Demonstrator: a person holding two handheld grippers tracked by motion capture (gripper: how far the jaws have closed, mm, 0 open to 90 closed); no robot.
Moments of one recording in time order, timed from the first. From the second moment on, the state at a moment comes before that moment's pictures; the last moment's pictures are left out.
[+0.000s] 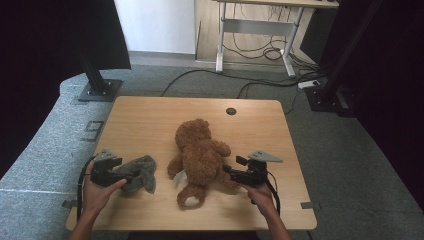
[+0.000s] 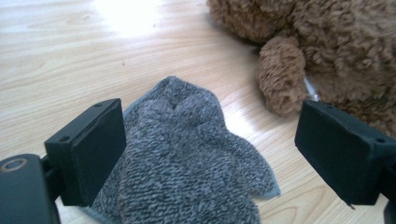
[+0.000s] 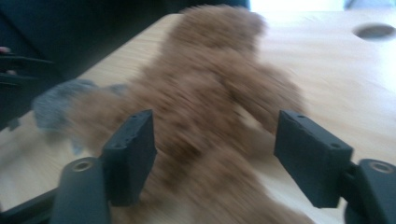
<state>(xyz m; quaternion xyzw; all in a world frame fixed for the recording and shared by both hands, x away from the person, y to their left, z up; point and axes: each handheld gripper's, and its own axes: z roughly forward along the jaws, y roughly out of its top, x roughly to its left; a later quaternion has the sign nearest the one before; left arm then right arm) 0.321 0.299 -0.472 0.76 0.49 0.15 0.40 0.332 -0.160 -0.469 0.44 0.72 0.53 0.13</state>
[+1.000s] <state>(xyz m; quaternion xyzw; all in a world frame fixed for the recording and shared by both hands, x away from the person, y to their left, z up) 0.321 0.293 -0.477 0.77 0.48 0.14 0.40 0.372 -0.090 -0.491 0.48 0.75 0.41 0.18</state>
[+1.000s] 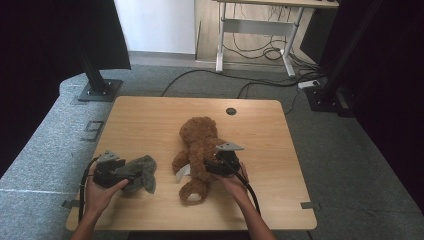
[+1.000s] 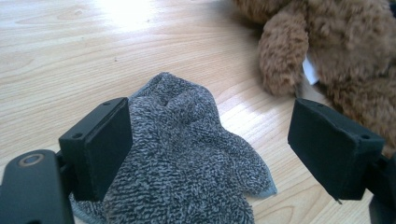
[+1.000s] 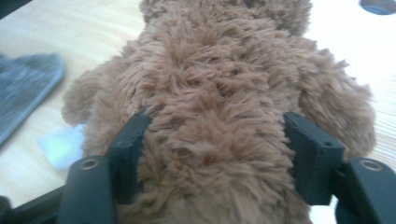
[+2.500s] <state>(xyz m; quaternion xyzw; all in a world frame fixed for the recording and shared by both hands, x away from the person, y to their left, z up) 0.321 0.290 -0.474 0.77 0.47 0.14 0.41 0.364 -0.177 -0.513 0.53 0.71 0.44 0.15</state>
